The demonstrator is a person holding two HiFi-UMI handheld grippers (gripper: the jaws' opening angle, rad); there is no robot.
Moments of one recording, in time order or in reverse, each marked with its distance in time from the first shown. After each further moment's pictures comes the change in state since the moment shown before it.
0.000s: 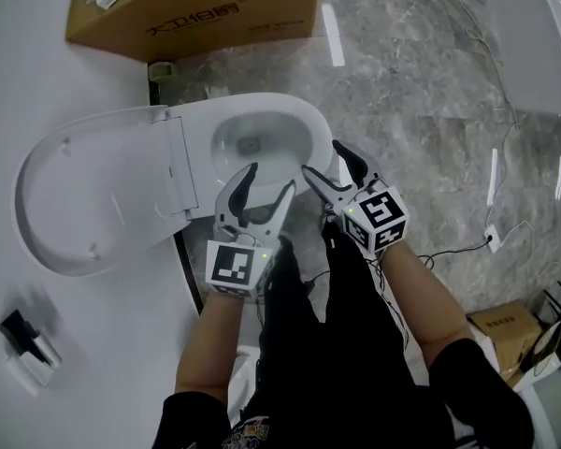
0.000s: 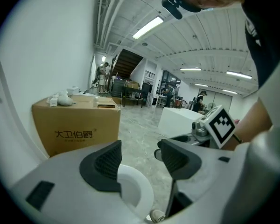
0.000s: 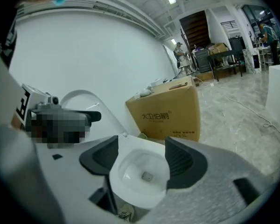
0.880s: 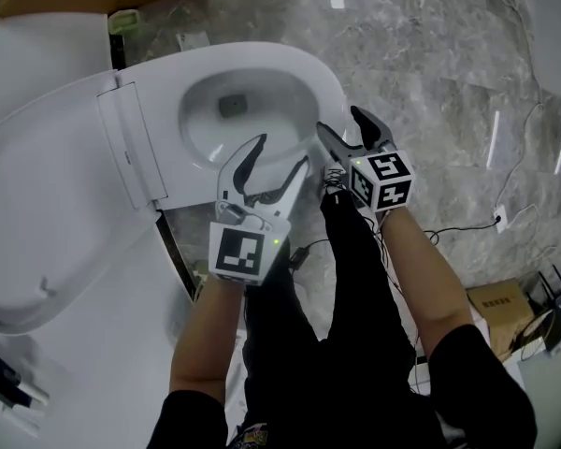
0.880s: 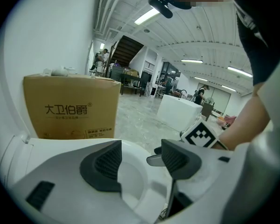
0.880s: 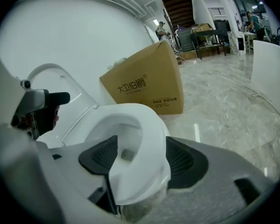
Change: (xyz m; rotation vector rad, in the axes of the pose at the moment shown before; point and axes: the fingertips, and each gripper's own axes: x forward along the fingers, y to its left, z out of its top) left arm 0.096 0.022 -0.148 -0.022 0.130 -0.045; right arm 0.098 -0.123 -0.191 0.145 0.201 -0.149
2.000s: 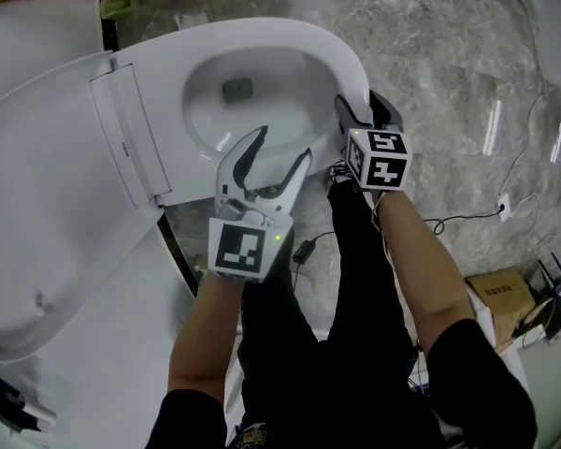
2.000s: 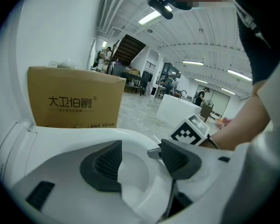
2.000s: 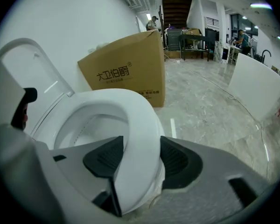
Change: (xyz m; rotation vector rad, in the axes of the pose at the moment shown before) left arm -0.014 0.033 -0.042 -0.044 0.007 -0.019; right arm 0.035 -0.019 -0.029 0.008 0.106 -0.305
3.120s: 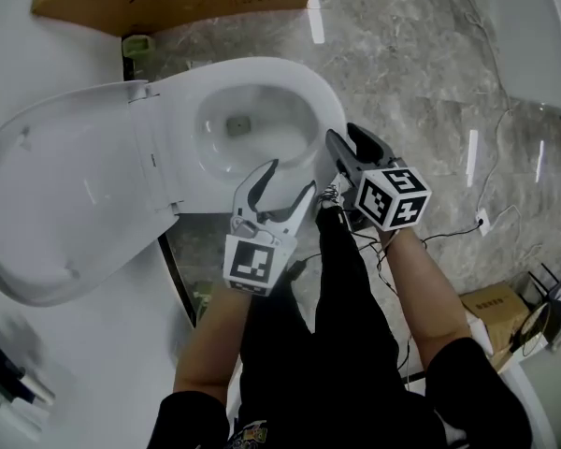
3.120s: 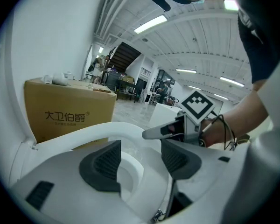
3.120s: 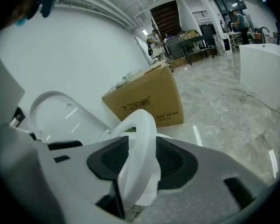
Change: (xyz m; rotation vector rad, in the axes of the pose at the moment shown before) left arm -0.070 -0.058 0.076 0.033 -0.116 -0.059; right arm -0.168 0.062 0.115 0.144 -0.185 0.273
